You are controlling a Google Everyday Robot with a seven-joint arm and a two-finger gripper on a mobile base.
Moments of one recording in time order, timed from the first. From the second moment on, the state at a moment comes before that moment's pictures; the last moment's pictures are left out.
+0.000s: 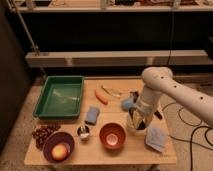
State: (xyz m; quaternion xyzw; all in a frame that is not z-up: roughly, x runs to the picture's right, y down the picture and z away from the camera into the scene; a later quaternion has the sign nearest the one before) arm 0.167 0.169 0.693 -0.23 -0.44 -0.67 0.56
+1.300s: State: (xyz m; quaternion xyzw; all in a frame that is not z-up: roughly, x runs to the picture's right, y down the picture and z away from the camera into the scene) arm 0.160 0.164 0.695 -0.23 -0.45 -0.67 0.55
